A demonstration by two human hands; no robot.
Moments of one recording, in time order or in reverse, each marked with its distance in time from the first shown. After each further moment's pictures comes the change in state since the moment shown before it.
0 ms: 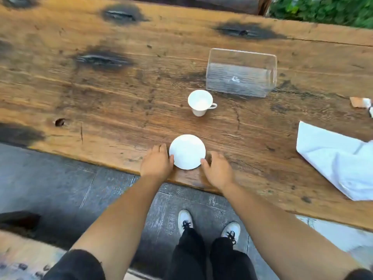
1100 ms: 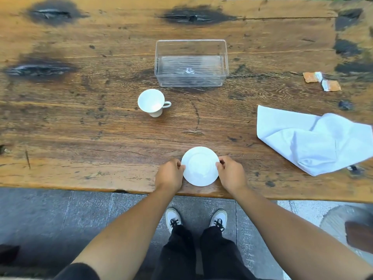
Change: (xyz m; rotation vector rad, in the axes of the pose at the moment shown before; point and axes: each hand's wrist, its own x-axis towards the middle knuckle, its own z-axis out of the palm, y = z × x) left_hand -0.007 0.136 0.058 -0.327 -0.201 -0.043; right_hand -0.009 0.140 -0.051 0.119 0.166 0.213
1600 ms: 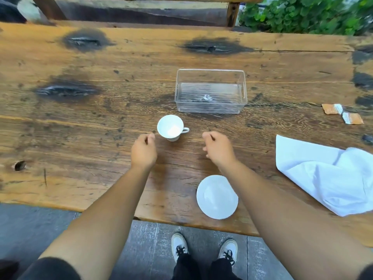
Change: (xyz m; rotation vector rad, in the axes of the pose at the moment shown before) left_hand 0.103 -0.021 -0.128 -0.522 0.393 -0.067; right_hand 0.091 -0.153 -0.020 0.438 -0.020 -0.074
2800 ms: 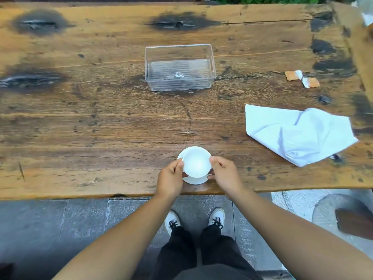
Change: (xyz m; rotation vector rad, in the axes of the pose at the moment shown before) left_hand -0.178 -0.026 0.058 -0.125 -0.476 -0.108; right_hand -0.135 0.109 -0.044 0.268 0.030 0.241
